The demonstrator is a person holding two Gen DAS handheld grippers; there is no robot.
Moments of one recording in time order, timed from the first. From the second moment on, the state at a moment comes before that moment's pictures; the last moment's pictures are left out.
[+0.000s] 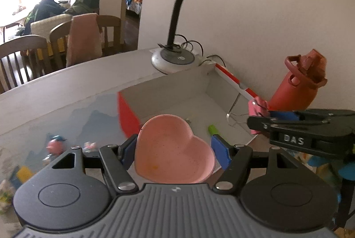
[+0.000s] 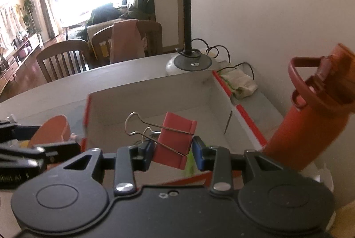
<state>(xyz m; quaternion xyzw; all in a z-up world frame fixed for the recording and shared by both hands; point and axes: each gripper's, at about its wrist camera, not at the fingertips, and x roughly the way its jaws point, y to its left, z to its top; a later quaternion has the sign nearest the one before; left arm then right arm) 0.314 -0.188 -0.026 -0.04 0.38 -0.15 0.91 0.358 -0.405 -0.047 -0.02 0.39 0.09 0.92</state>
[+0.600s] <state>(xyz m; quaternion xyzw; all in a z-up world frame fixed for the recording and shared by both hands) 0.400 -0.276 -0.108 0.00 0.50 -0.13 0.86 0.451 -0.421 -0.128 -0.04 0.49 0.10 0.87</state>
